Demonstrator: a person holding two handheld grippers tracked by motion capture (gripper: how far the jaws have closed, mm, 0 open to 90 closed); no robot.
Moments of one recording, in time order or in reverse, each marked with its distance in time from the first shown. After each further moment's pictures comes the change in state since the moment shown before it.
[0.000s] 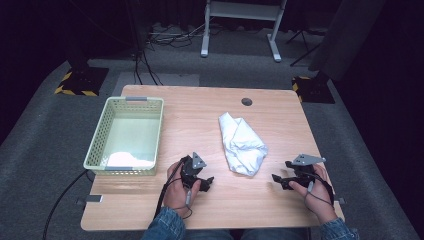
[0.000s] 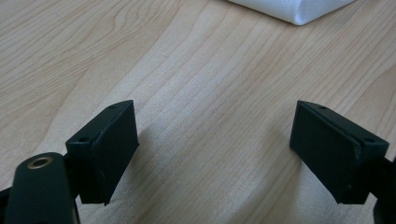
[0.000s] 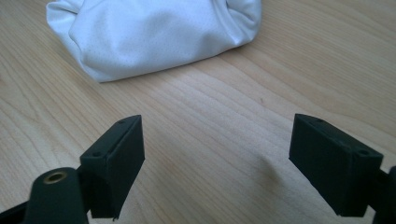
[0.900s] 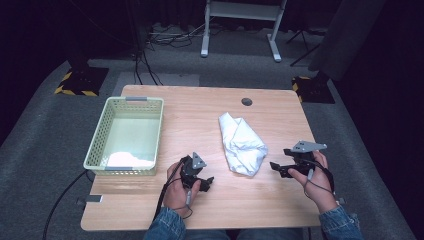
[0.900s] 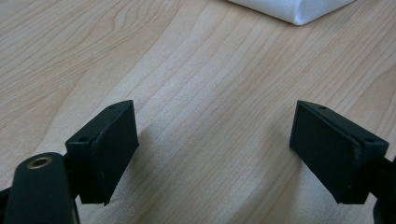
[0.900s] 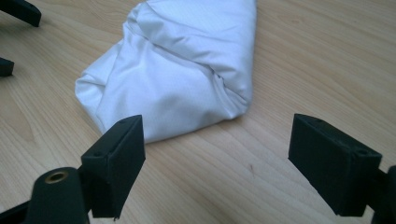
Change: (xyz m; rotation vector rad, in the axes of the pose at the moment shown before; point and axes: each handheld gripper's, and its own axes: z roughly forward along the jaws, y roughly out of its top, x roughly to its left) left arm 0.000 0.000 0.000 0.000 0.000 0.000; right arm 0.002 0.049 -0.013 -0.044 0.002 -0.022
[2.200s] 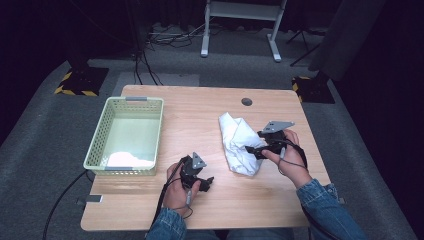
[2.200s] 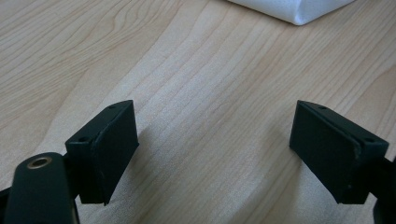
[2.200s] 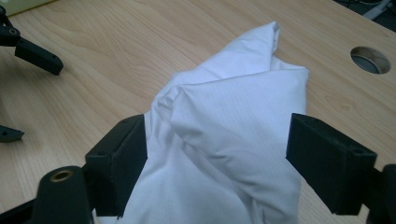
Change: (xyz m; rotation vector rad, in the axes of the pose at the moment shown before) left arm 0.000 0.000 0.000 0.001 -0.003 0.000; right arm 0.020 0.077 0.055 0.004 0.074 -0.130
